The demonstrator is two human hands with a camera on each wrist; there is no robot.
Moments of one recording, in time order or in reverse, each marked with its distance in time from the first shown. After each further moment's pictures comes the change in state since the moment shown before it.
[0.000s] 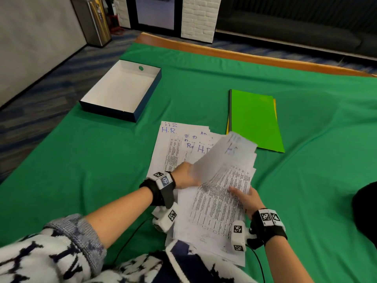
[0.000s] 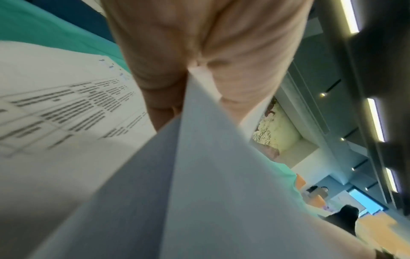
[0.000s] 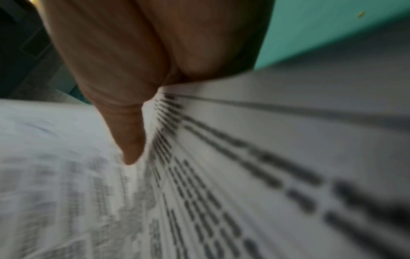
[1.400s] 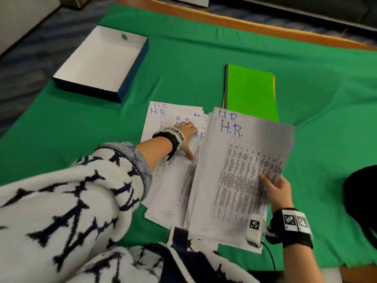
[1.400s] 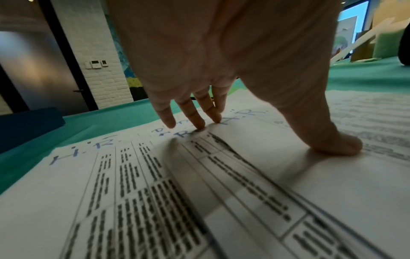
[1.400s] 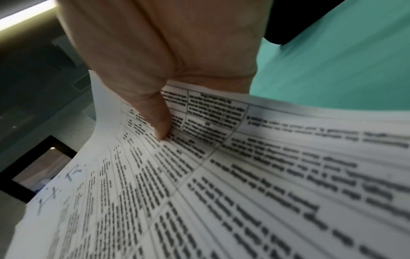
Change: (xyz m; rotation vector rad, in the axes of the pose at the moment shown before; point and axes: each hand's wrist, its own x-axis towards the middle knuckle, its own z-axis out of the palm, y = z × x) left_hand 0.122 0.019 -0.028 1.106 -0.116 0.215; right_hand -0.026 -0.025 -0.058 -0.116 0.359 -0.185
